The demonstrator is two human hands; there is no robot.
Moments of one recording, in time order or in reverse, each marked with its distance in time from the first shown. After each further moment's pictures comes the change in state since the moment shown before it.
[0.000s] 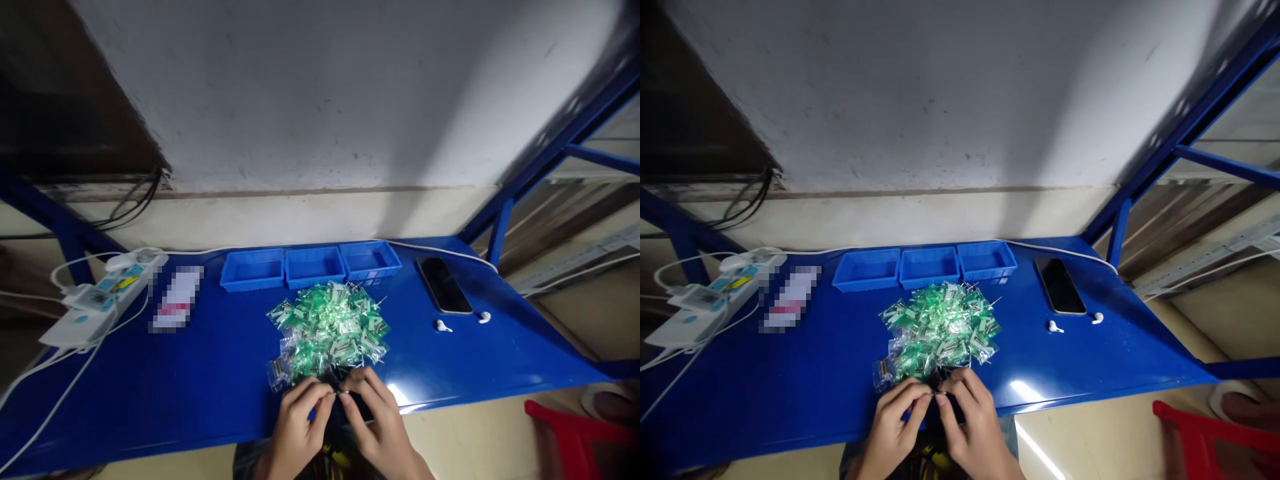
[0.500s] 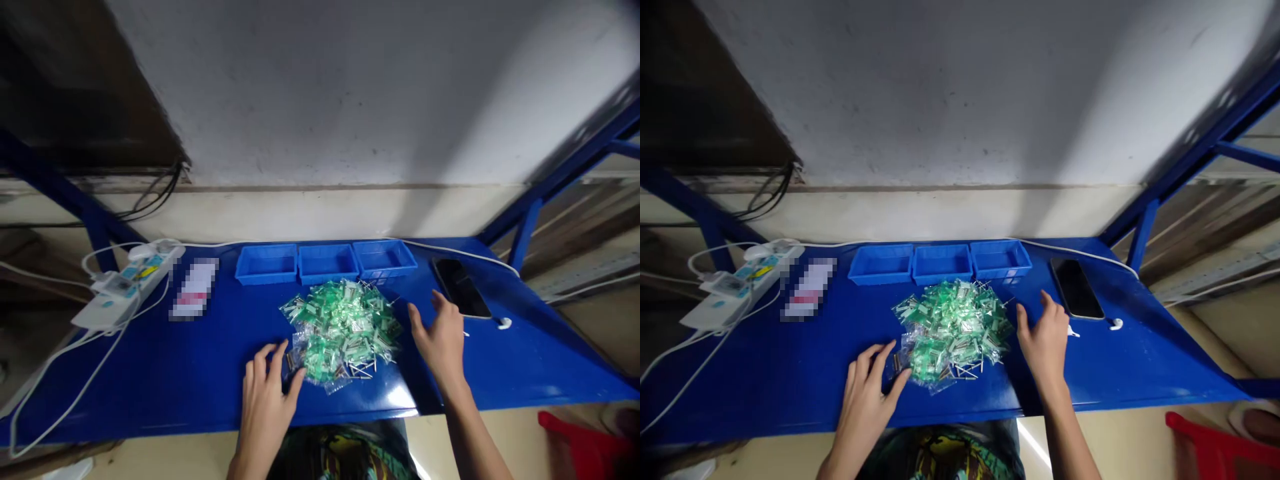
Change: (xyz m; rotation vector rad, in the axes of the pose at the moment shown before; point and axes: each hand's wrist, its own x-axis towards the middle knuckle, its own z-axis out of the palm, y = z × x) left_hand -0.009 -0.027 -0.042 0.677 0.213 -0.276; right_hand 0.081 0.087 -0.072 -0.635 0.495 0.245
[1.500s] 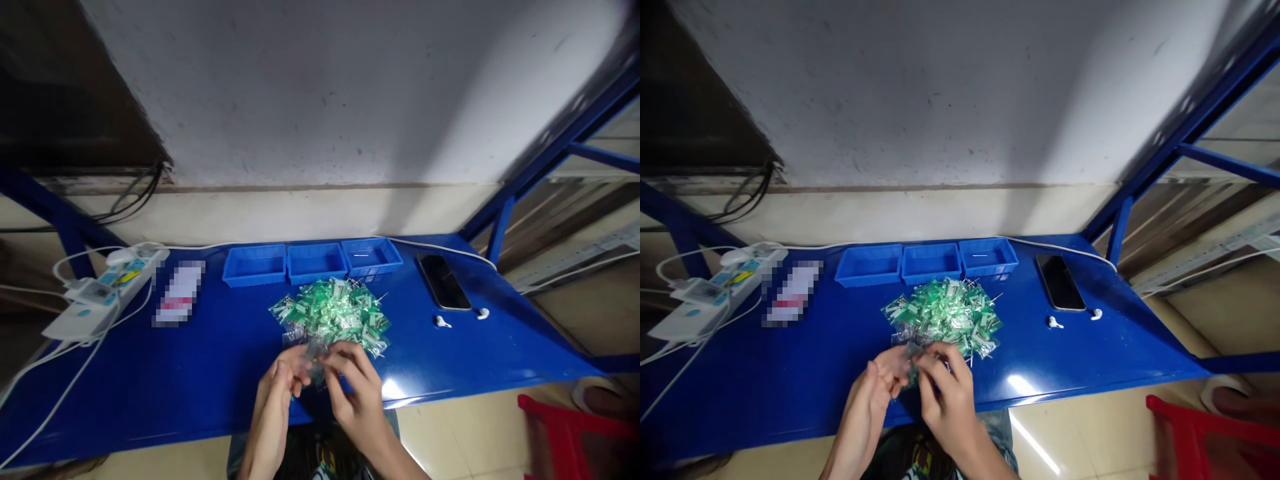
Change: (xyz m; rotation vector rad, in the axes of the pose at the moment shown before) left_hand 0.006 0.042 -0.016 -1.208 -0.246 -0.480; right_hand -0.089 -0.122 -0.025 0.802 -0.277 -0.212
